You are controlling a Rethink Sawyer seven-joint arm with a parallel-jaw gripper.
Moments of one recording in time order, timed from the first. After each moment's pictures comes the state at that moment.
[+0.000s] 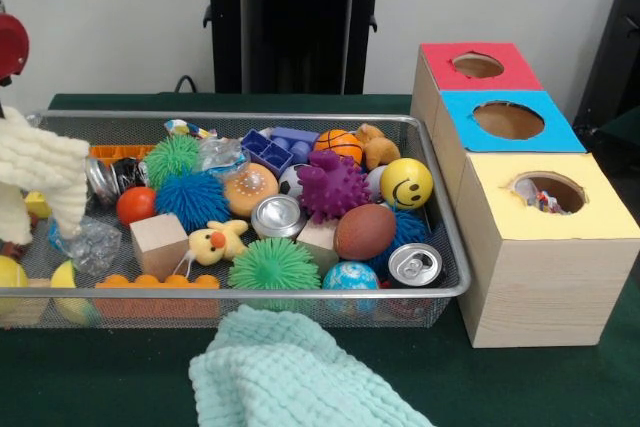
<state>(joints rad) -0.94 -0.59 0.58 1.27 -0.48 1.00 1.89</state>
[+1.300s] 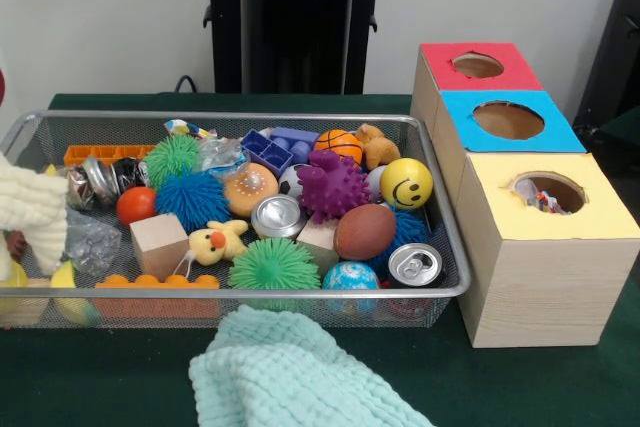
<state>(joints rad) -0.94 -0.52 0.59 1.19 -0.49 1.01 1.85</state>
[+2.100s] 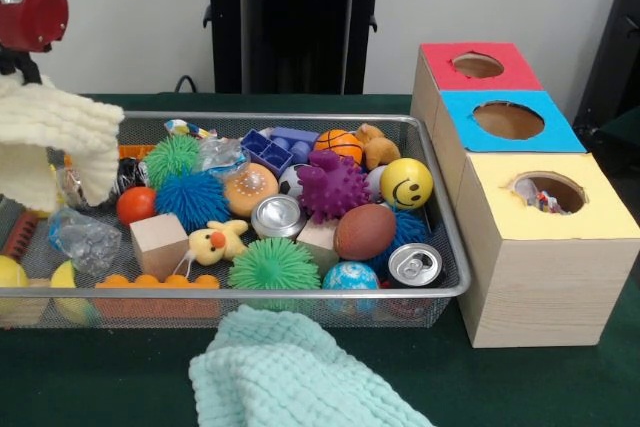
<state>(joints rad) -0.91 -0.68 0.57 1.37 -0.47 1.01 1.85</state>
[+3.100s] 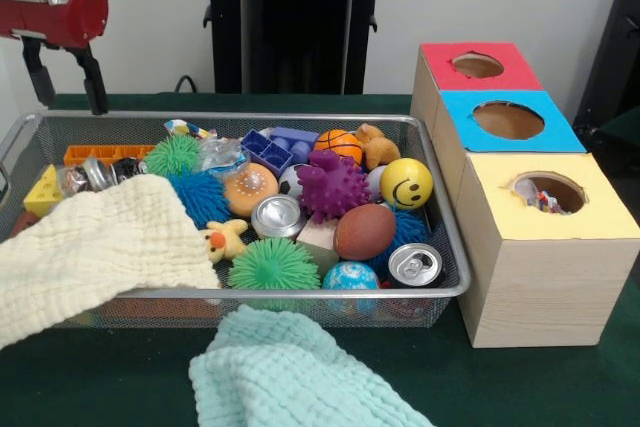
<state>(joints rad) -0.89 -0.70 0.52 1.46 -0.44 1.00 1.85</state>
